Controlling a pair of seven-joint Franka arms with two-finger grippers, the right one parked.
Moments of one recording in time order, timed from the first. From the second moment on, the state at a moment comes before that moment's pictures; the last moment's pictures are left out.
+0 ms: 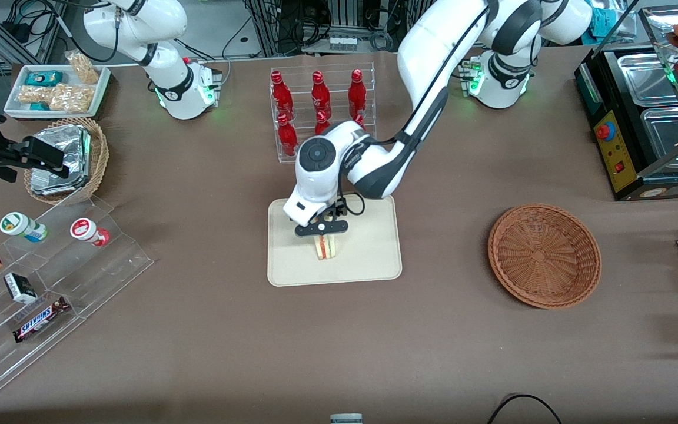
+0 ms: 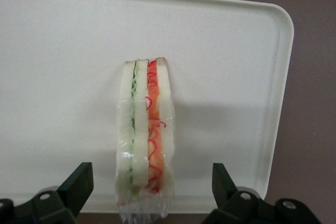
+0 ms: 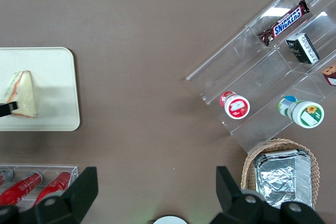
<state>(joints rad) -0.83 0.77 -0.04 -1.30 -0.04 2.12 -0.97</state>
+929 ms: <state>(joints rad) -0.55 0.35 0.09 -1.70 -0.04 1.88 -0.55</state>
